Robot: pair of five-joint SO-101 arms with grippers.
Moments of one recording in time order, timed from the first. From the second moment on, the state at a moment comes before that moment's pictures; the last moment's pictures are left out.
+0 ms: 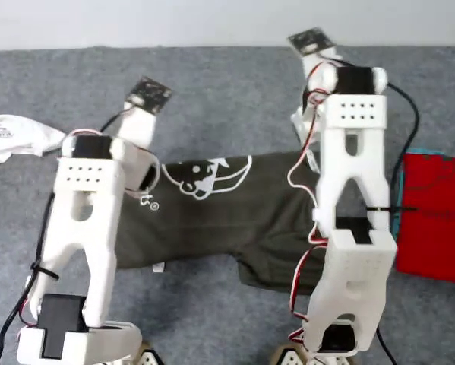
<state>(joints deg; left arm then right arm) 1.6 -6.3 14.9 77.2 -15.3 -2.5 28.0 -49.4 100.5 18.8</state>
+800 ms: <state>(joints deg) 39.1 -3.3 14.9 82.2 -15.3 16.0 -24.9 -9.1 100.5 18.8</state>
